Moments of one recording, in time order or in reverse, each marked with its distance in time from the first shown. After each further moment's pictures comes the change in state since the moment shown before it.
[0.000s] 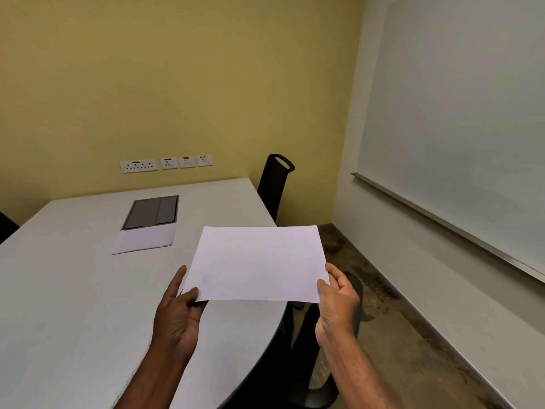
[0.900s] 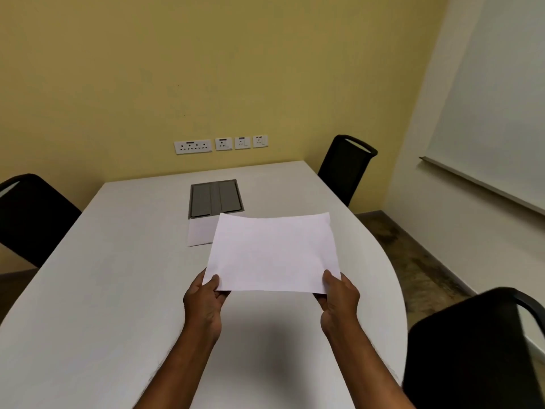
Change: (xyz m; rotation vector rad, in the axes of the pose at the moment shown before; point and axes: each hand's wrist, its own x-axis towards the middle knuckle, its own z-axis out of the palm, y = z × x) left_hand 0.270 0.192 -0.204 0.120 0.173 -0.017; right_hand -0.064 0.232 0.328 0.065 0.042 0.309
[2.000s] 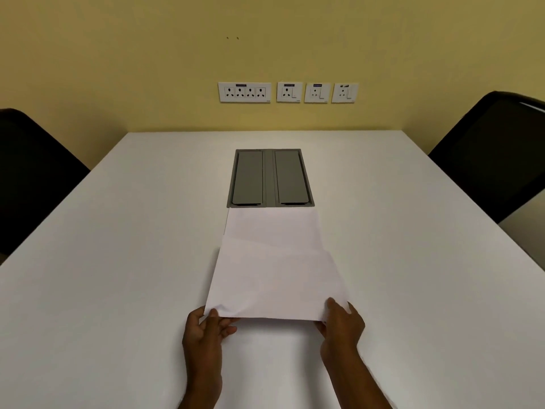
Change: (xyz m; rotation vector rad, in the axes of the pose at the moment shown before) left_hand 0.421 -0.082 -0.100 0.263 0.250 0.263; right_hand 0.334 0.298 0.242 -0.285 0.107 0.176
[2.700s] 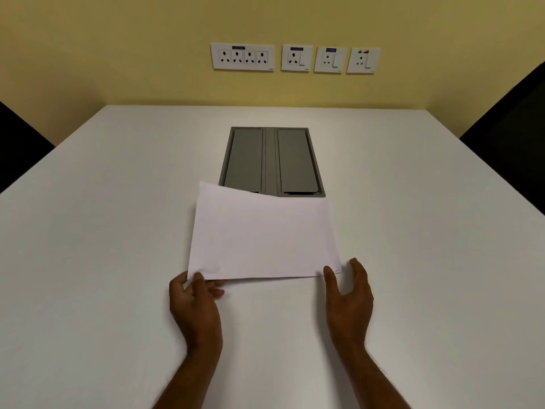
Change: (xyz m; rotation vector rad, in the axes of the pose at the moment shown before) left_hand 0.118 -0.048 0.071 0.072 0.254 0.195; right_hand 0.117 0.023 0.050 -0.615 -0.052 -0.739
